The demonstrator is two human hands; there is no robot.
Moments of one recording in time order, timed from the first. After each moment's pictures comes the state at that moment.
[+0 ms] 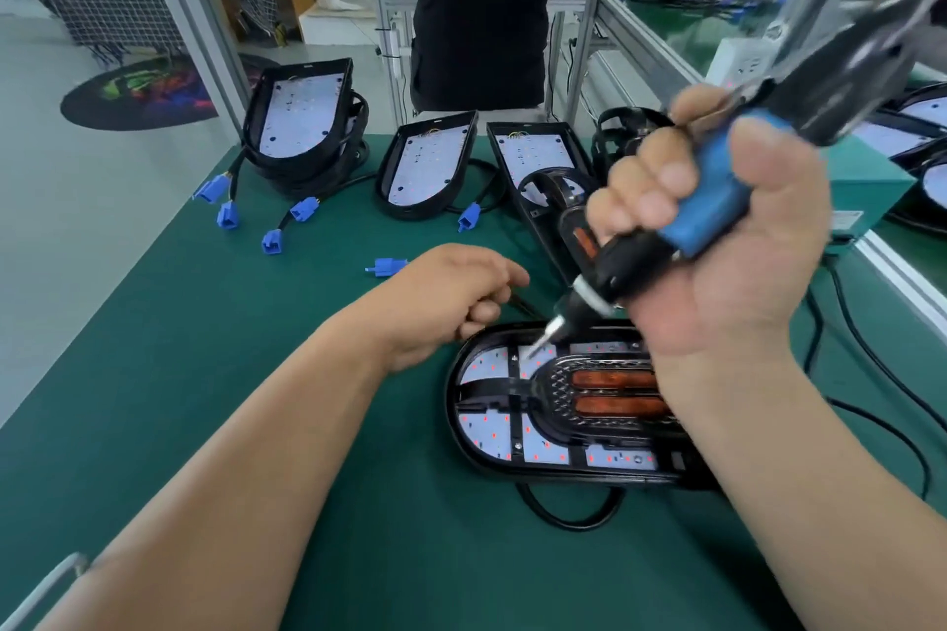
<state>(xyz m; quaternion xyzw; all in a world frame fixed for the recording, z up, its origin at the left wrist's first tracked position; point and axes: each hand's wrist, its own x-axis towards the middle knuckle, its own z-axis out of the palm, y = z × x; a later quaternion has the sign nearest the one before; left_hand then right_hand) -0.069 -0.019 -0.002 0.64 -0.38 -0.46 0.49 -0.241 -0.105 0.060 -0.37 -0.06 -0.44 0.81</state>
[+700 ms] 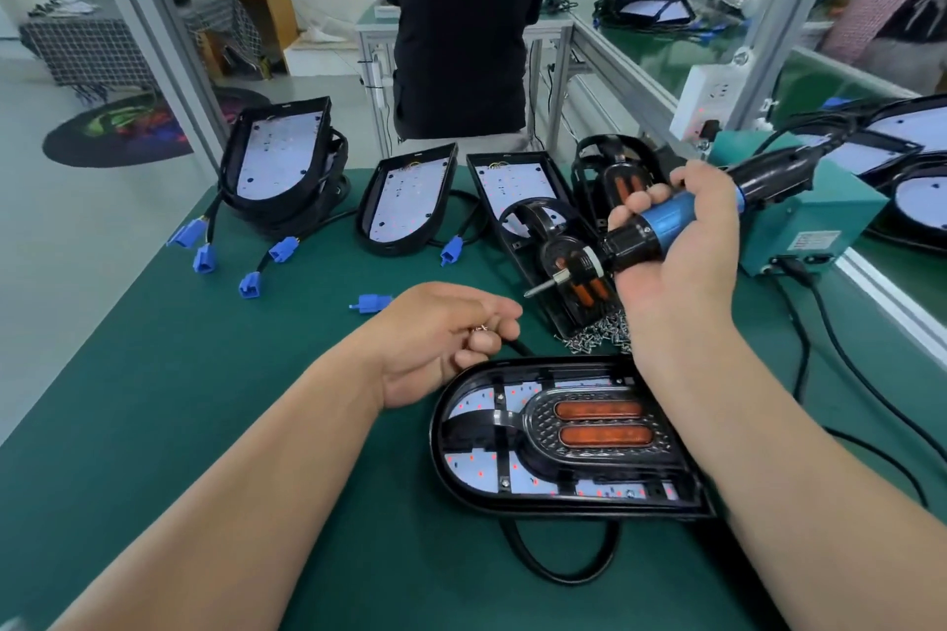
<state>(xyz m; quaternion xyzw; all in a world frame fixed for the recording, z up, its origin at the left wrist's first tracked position) -0.063 -0.038 -0.010 0.55 -0.25 -0.58 0.55 -0.218 -0.188 0.026 -0.20 0.21 -0.58 0.76</state>
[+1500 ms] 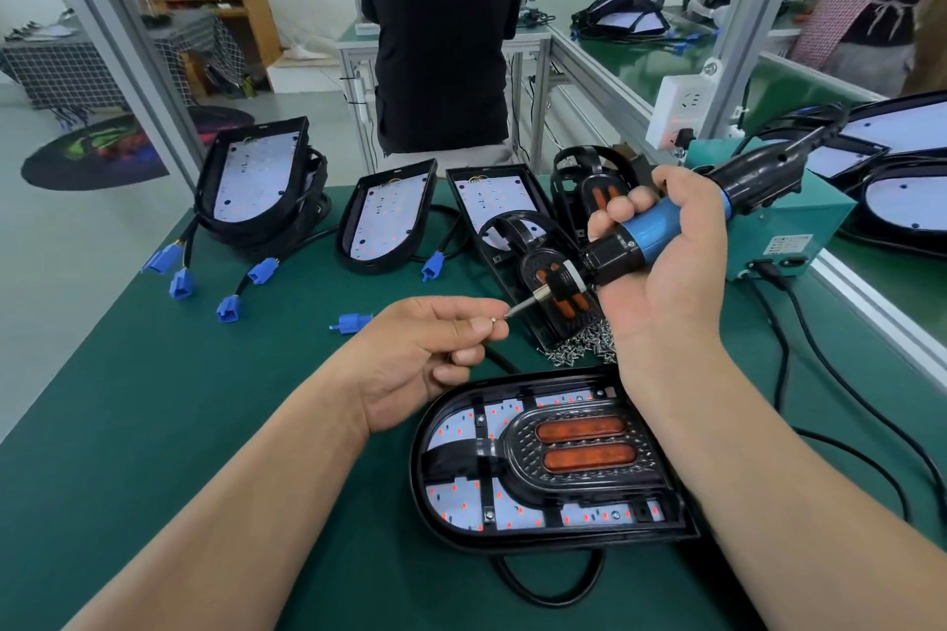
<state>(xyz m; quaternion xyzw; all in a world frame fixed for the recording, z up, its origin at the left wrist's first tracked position) -0.060 -0.037 -0.018 0.48 -0.27 -0.60 0.59 -0.225 -0.178 0.031 -0.23 0.14 -0.59 0.76</state>
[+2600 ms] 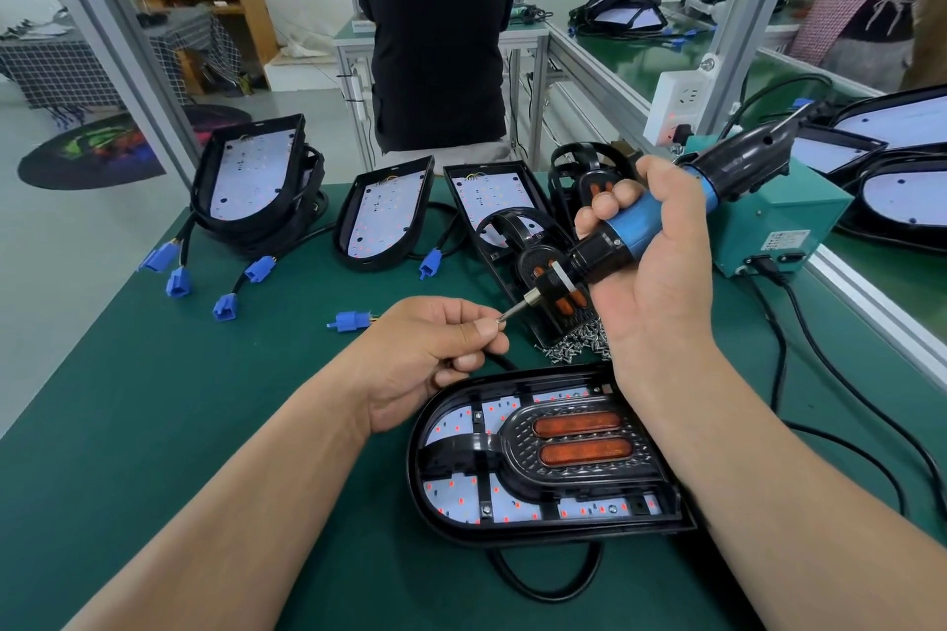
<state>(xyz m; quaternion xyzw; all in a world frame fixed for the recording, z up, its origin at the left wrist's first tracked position) -0.069 -0.037 -0.013 0.54 -0.31 -0.56 0.55 -0.222 -0.173 0.030 -0.29 0.12 -0.58 0.75</state>
